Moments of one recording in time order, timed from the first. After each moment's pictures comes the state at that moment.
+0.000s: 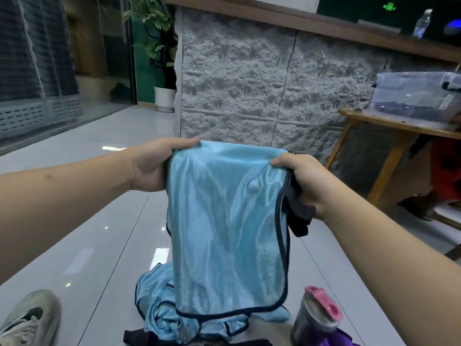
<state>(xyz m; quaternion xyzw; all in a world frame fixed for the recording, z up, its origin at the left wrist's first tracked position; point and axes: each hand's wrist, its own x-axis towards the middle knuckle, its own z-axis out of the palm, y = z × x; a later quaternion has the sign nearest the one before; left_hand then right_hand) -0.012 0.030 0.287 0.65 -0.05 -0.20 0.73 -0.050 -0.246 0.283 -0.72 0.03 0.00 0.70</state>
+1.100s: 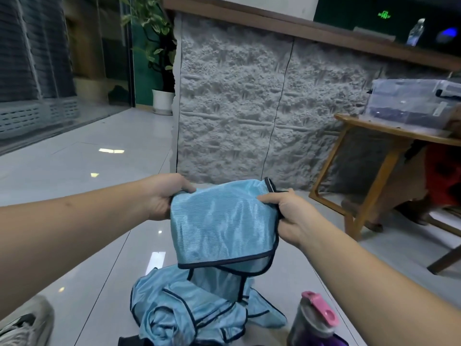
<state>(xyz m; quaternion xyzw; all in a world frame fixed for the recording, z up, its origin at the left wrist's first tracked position) -0.002 0.011 0.243 0.67 0.12 -0.20 0.71 -0.051 -0.227 0.241 -0.57 0.16 0.01 0.80</state>
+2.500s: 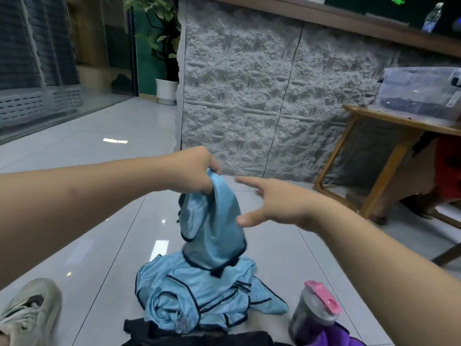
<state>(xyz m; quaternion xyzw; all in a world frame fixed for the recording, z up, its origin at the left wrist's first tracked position) -0.012 -0.002 0.266 0.95 -0.20 -0.02 0.25 -0.060 -0.220 0.254 -0.92 -0.10 0.14 0.35</state>
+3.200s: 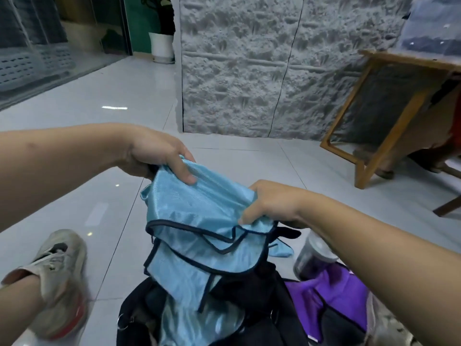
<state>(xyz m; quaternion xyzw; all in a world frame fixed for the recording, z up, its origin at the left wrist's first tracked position) -0.038 0.052 0.223 0.84 -0.12 -0.38 0.38 -0.095 -0.205 0.171 -0.89 -0.08 0.24 0.37</state>
